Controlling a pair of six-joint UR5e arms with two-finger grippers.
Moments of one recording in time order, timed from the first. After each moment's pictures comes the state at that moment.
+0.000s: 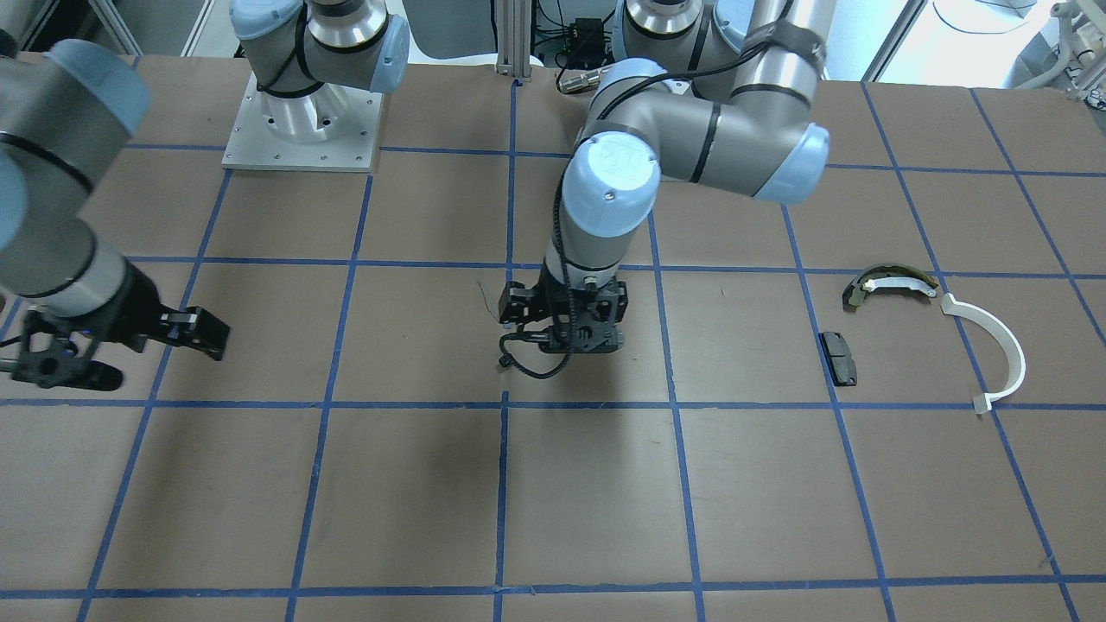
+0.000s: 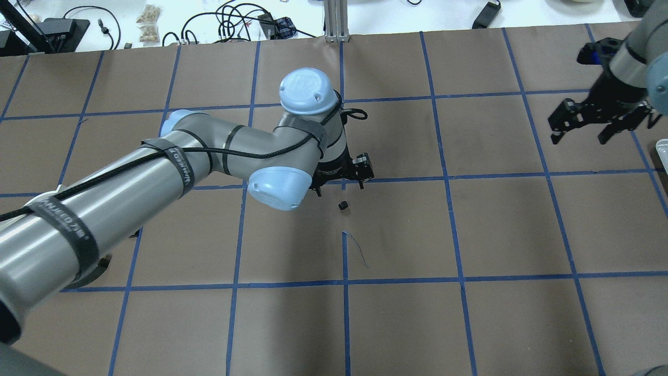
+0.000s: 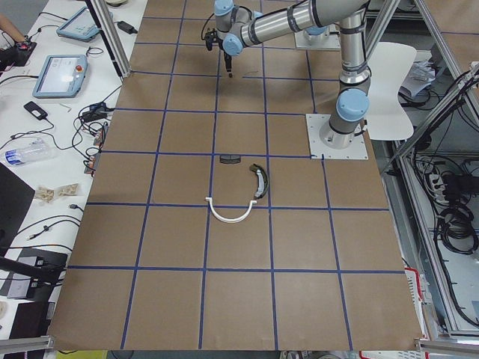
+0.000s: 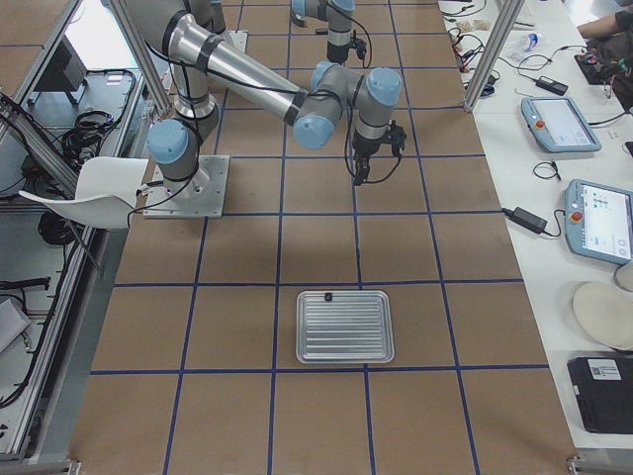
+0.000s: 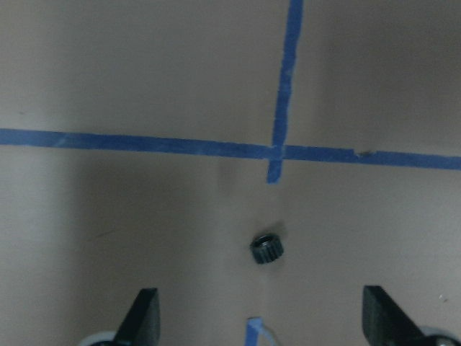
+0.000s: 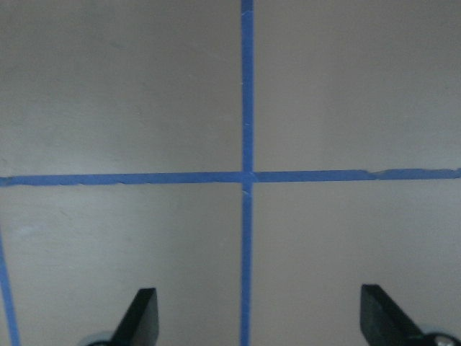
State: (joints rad) left arm -1.97 -2.02 -1.73 -0.95 1.46 -0.51; right arm 1.10 -1.35 1.72 -1.87 -1.60 -0.50
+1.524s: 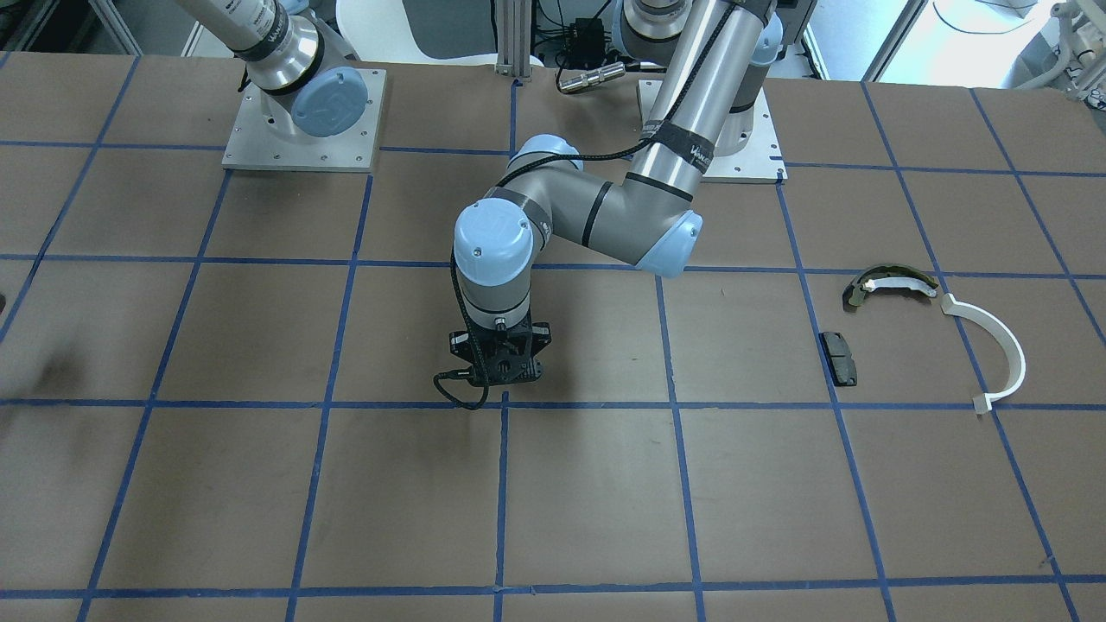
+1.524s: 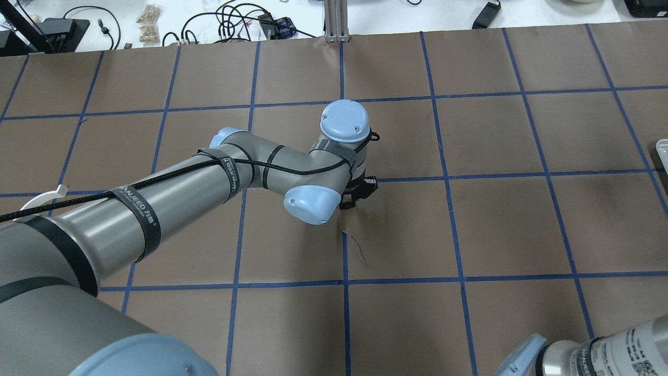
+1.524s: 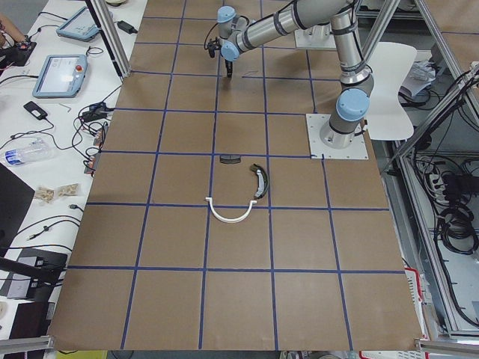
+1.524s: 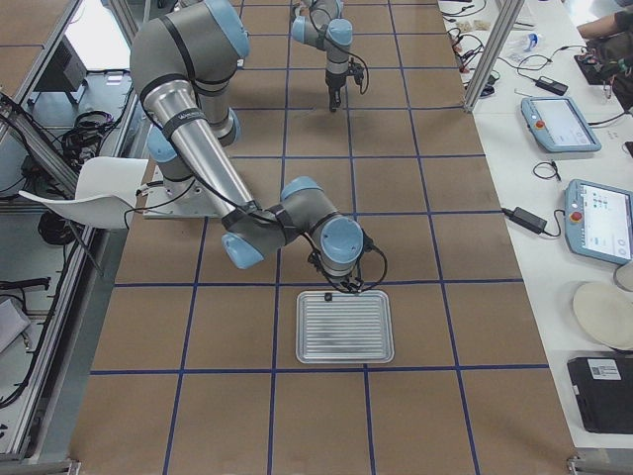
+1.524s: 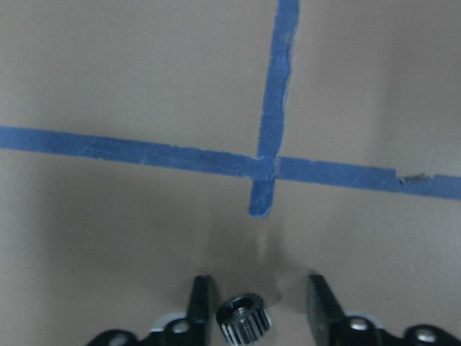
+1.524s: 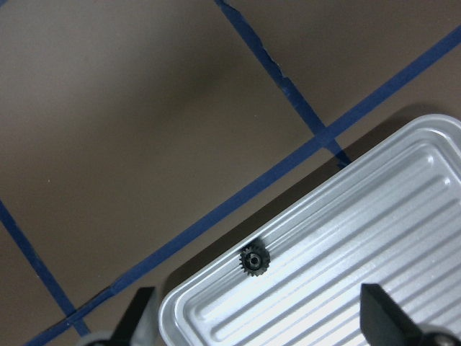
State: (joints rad) left arm -2.01 -2.09 -1.72 -0.92 1.58 -0.56; right arm 0.61 -1.14 1.60 -1.91 -1.47 -1.94
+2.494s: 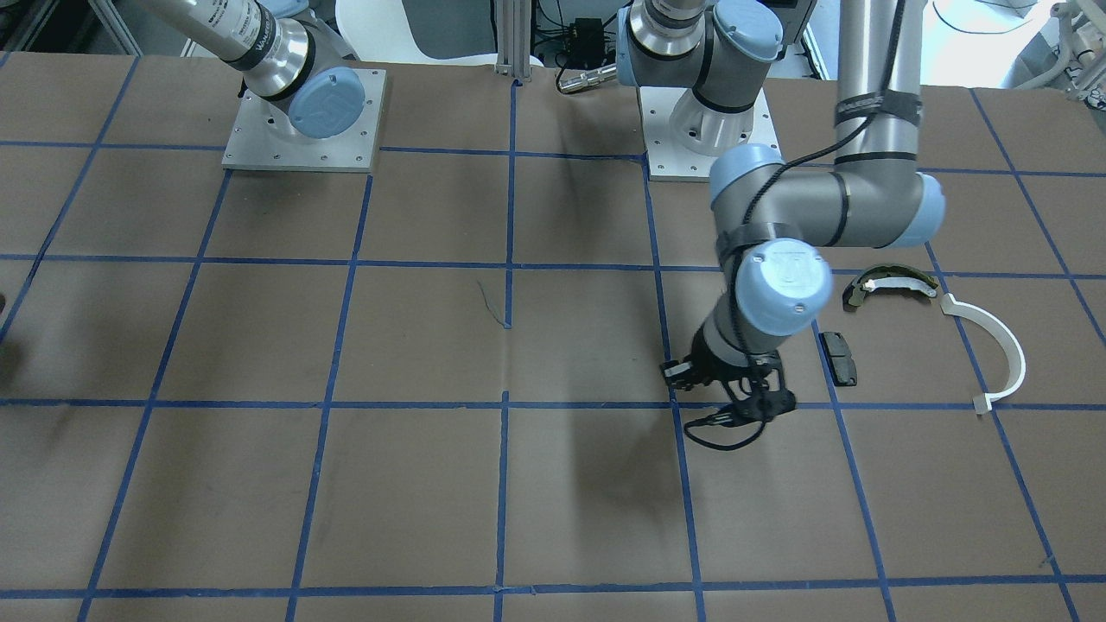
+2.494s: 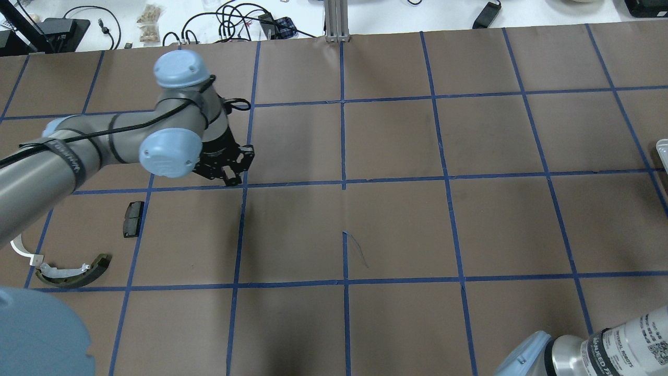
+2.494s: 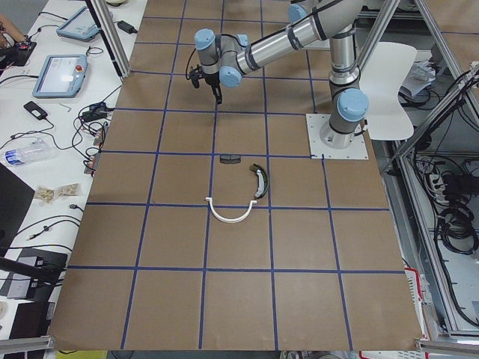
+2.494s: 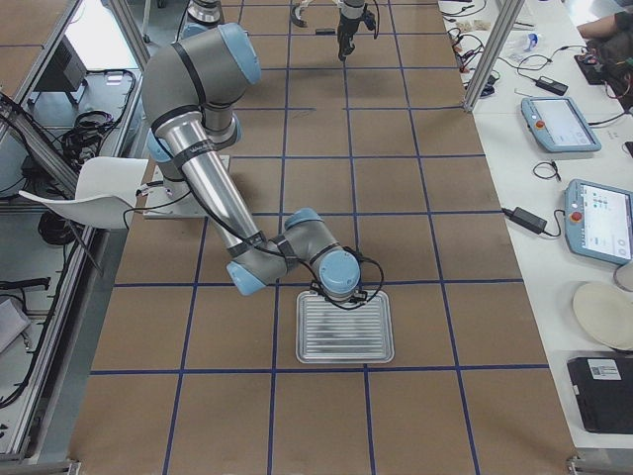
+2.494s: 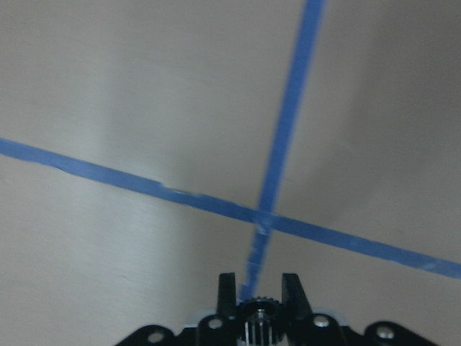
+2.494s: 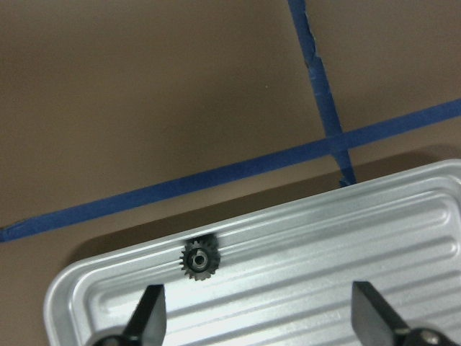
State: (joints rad) left arm -1.49 -1.93 -1.84 -1.08 1.62 -0.16; right arm 0.60 -1.03 1.60 -2.03 -1.42 -2.32
